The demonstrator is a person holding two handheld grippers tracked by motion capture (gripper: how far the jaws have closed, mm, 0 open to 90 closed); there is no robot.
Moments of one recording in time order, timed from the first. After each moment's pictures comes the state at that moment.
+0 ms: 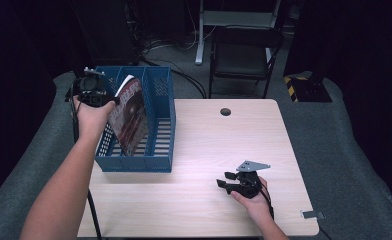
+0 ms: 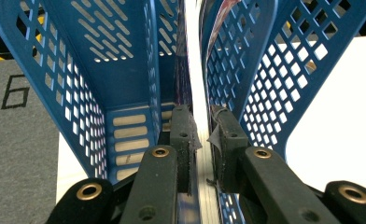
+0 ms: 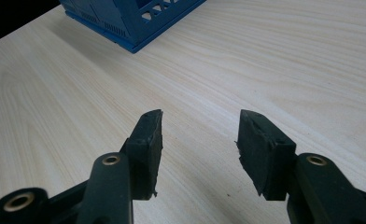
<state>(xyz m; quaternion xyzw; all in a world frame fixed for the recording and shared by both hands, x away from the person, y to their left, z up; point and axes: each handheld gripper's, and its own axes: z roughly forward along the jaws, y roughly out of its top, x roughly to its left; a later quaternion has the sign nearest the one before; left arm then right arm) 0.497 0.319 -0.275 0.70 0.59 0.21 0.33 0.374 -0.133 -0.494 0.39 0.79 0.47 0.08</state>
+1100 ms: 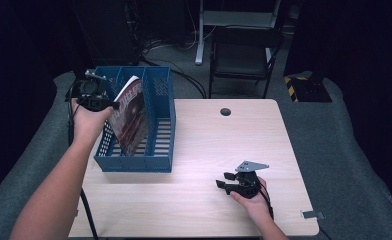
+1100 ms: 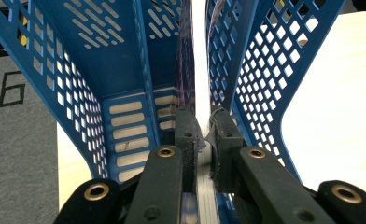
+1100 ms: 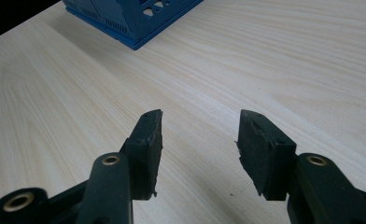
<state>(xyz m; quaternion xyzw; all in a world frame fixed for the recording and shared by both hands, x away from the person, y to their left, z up) 0.488 0.318 -0.277 0.73 0.58 0.20 0.32 0.374 -0.131 -0.495 0.38 0.80 0.46 0.08</state>
